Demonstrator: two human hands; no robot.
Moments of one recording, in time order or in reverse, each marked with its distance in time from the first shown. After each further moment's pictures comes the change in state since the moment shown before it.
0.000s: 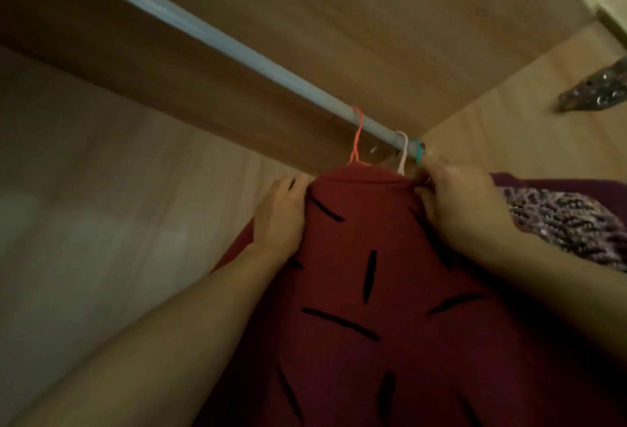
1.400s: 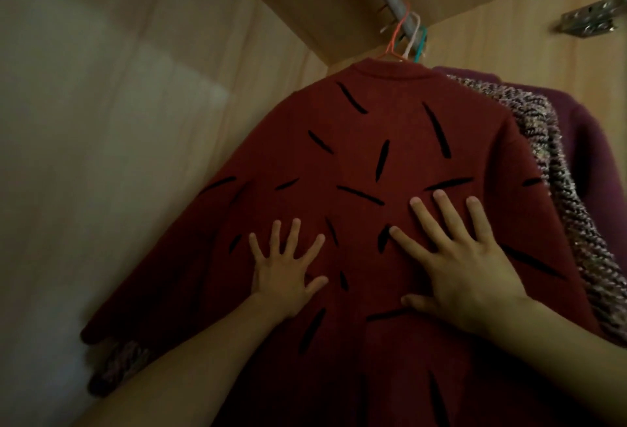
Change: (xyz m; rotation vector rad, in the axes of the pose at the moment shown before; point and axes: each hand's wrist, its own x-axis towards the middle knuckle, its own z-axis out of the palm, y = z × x) left_hand -0.309 0.087 0.028 0.070 -0.878 -0.141; right_hand -0.219 0.002 -0.040 -0.783 -0.759 -0.350
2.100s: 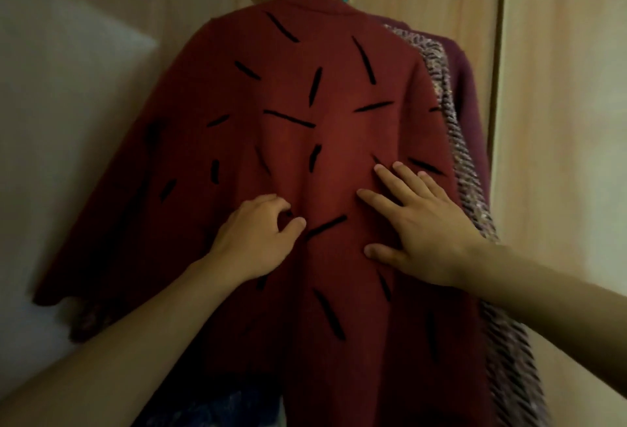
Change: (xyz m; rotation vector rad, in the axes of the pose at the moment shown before) left_hand -0.121 0.016 -0.158 -0.658 -0.057 0.137; right_hand -0.104 -0.008 -0.076 0.376 -0.120 0.034
